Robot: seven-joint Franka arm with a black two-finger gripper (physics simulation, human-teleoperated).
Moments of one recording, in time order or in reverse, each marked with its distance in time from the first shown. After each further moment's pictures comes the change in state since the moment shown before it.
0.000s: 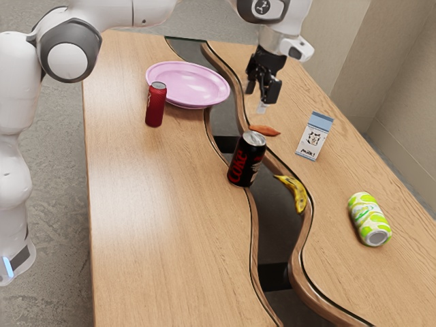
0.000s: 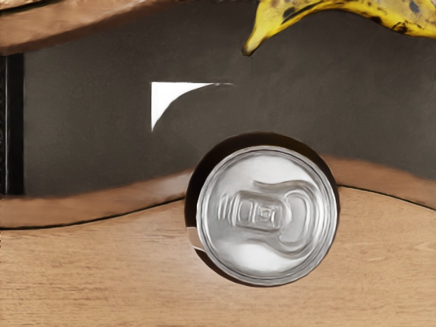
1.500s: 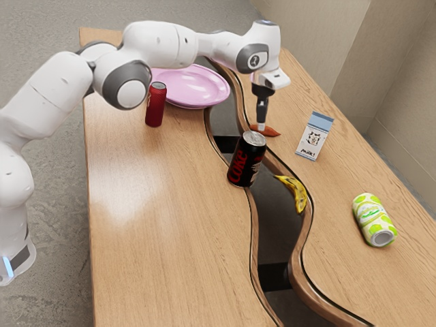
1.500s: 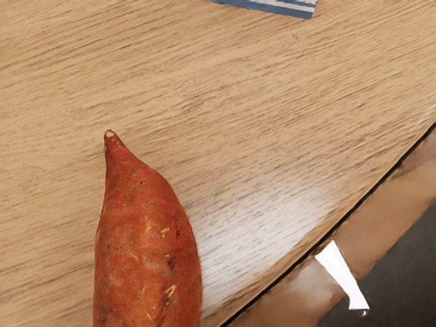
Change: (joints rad) arm 0.050 0.479 0.294 0.192 -0.234 0.520 0.851
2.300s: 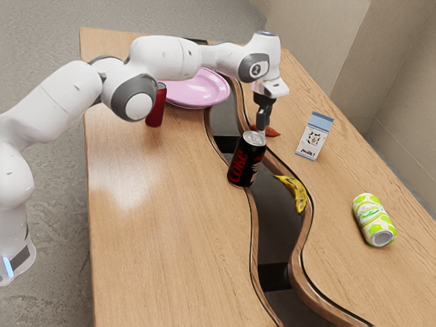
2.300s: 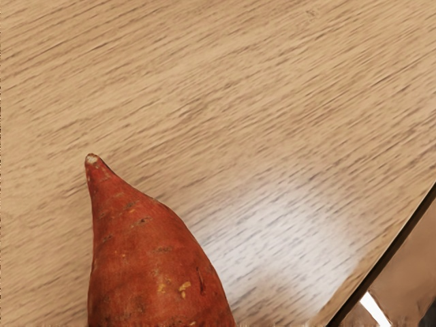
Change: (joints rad) arm -0.001 0.133 -0.013 0.137 -0.019 -0.032 0.106
